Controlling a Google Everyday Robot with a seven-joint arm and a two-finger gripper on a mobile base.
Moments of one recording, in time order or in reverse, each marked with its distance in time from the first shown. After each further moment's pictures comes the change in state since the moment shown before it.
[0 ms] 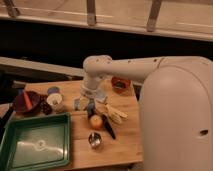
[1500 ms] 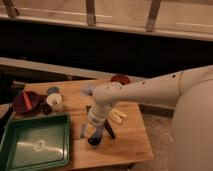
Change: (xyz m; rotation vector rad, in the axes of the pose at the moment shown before) arm 0.064 0.121 0.041 -0.076 0.014 0.195
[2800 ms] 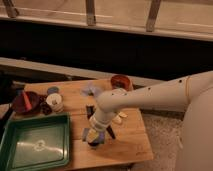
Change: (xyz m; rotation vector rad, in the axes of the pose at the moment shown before) arm 0.015 0.010 0.003 0.014 -0.028 0.069
